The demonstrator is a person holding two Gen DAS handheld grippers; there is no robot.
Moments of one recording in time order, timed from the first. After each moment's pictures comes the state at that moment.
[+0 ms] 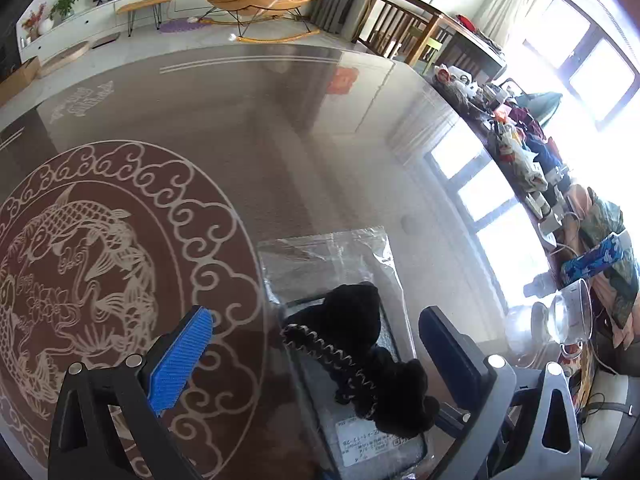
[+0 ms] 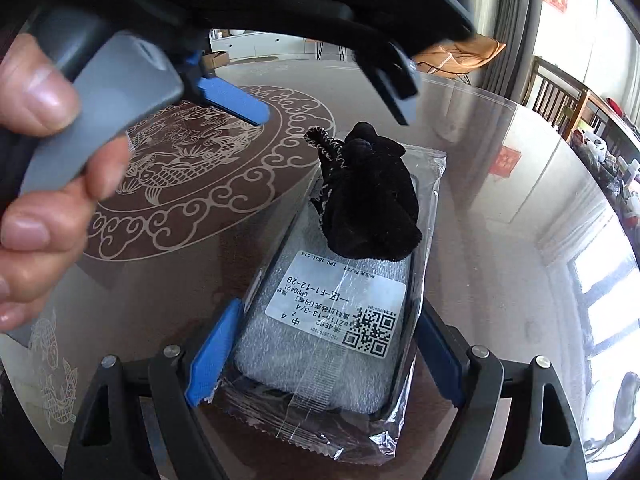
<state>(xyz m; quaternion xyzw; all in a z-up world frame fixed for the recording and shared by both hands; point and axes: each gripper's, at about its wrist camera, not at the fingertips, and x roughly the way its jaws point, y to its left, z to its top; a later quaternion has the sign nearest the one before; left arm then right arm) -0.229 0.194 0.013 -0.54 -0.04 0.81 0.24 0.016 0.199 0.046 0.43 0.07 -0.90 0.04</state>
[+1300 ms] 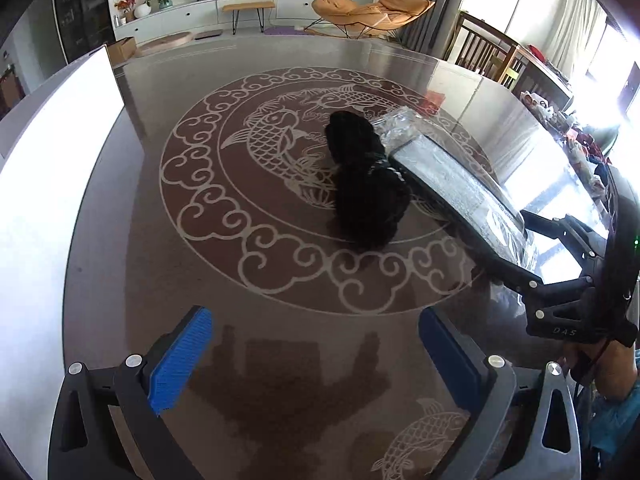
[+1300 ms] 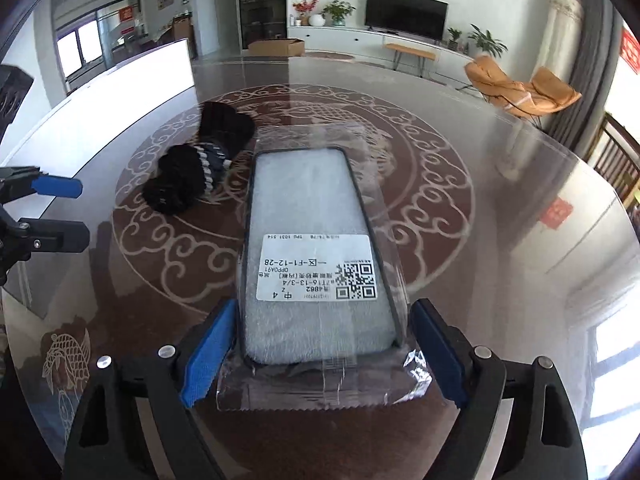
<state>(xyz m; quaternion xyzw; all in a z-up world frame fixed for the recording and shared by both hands) -0.084 -0.046 -0.025 -0.52 -0.05 0.85 0.10 -0.033 0.113 0.040 0.43 0.14 -0.88 0.14</state>
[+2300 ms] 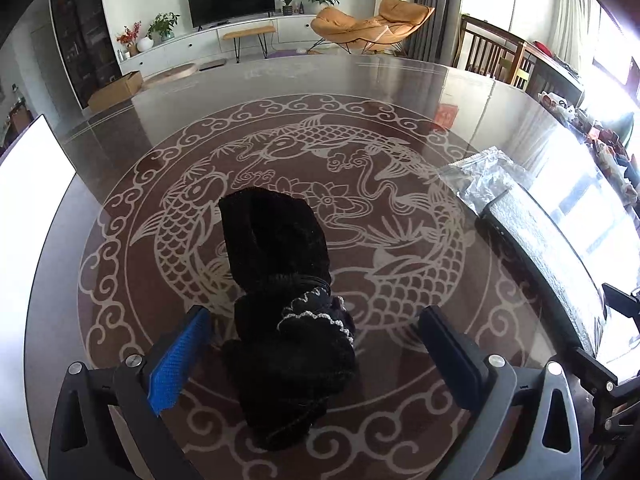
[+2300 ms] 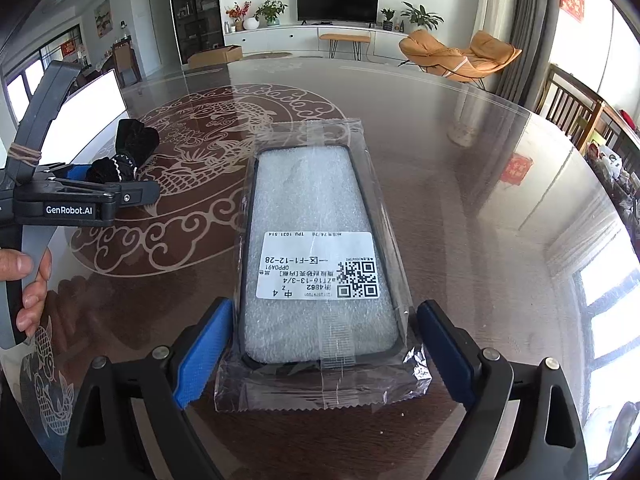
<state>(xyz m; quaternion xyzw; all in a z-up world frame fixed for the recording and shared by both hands) -0.168 0.025 -0.059 -0.47 0.00 0.88 0.06 -0.025 0.182 0.047 0.44 0.09 -0.89 0.05</state>
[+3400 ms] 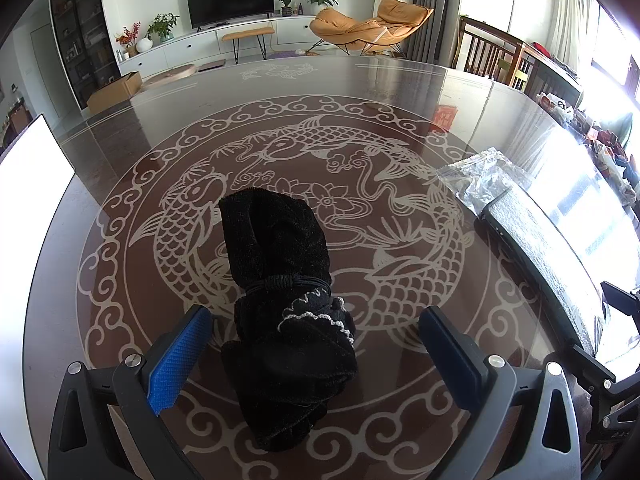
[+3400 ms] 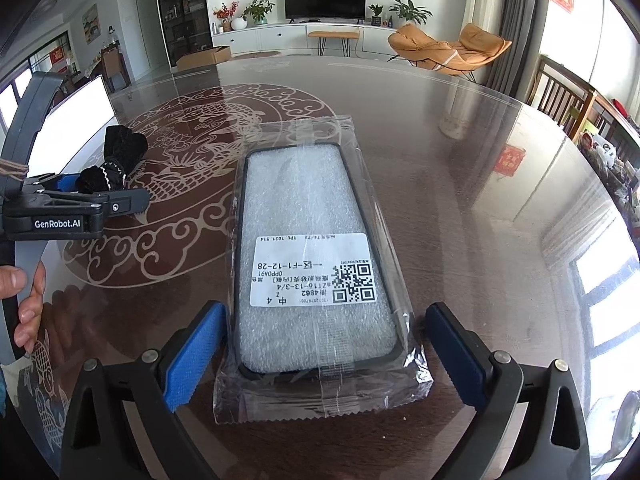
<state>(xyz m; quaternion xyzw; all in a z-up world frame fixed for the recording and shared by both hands) -0.167 0.026 -0.058 -0.47 0.00 0.88 0.06 -0.028 0.180 0.045 0.44 0.07 -0.89 0.03</state>
